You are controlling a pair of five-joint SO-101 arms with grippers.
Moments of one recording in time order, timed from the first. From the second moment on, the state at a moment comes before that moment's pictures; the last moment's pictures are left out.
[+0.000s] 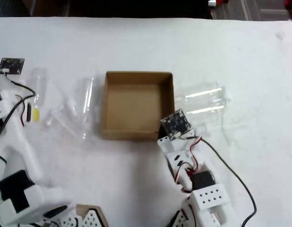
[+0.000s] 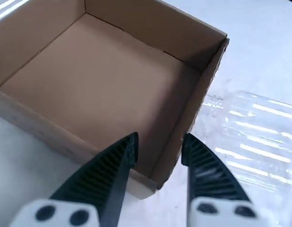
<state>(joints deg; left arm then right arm) -37.4 -3.3 22.6 61.1 -26.4 -20.3 -71.0 91.8 18.7 17.1</state>
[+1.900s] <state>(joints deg) -32.6 13.4 22.6 39.4 -14.3 -23.5 -68.3 91.8 17.1 18.6</state>
